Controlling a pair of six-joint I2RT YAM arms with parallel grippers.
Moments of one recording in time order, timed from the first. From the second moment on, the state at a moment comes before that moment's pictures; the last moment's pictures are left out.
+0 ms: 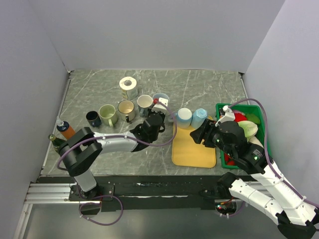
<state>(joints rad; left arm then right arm) -0.97 1.67 0.89 0.63 -0.74 -0.03 0.68 0.64 0.90 -0.77 0.18 0.75</state>
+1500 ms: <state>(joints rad) -0.93 1.86 0.83 0.82 -0.63 -0.18 0.66 0.71 0.87 -0.81 0.20 0.77</state>
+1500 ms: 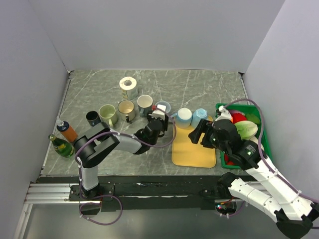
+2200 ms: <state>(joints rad) -0.95 1.20 0.79 0.31 -0.44 -0.34 0.49 1.09 0.88 -0.69 0.26 0.47</state>
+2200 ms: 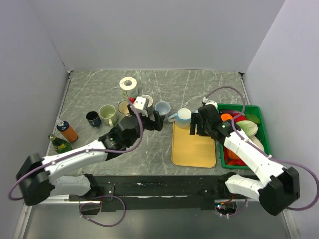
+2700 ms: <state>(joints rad) -0.97 1.01 0.72 0.20 -0.35 -0.32 0.32 1.36 0.96 -0.54 0.16 -0.05</state>
